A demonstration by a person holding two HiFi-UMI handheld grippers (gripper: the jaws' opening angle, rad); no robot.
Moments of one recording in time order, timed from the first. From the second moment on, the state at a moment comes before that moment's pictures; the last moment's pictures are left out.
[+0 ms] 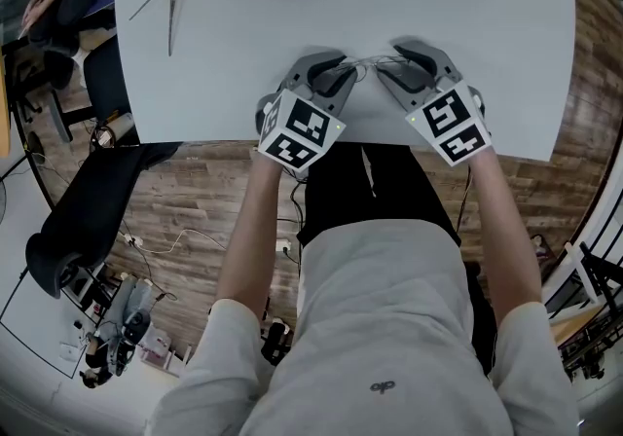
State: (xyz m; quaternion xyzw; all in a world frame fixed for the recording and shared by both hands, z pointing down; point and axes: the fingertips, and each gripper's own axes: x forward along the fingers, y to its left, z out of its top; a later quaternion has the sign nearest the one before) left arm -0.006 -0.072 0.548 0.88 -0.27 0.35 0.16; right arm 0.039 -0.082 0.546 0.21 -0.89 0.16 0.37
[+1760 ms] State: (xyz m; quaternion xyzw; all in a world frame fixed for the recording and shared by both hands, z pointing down) left arm -0.001 -0.046 0.439 0.88 -0.35 0.28 0.13; right arm 0.057 -0.064 0.446 0.26 -0.91 0.09 0.33
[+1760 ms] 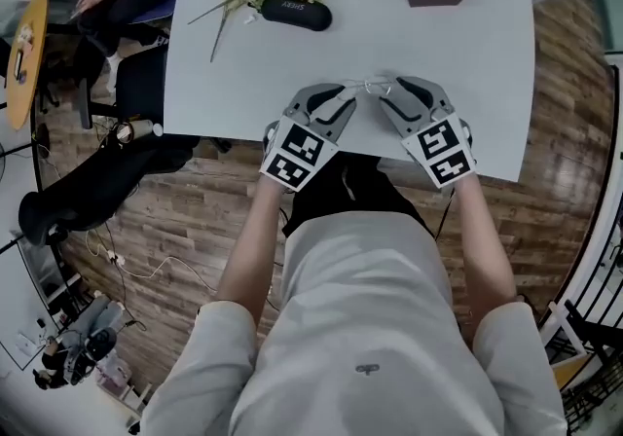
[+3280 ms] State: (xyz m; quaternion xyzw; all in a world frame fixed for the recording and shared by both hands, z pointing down) left arm -0.080 -0.063 0.274 0.94 -0.31 0.12 0.04; right arm -0.004 -0.057 0.290 0.48 -0.86 0.07 0.17
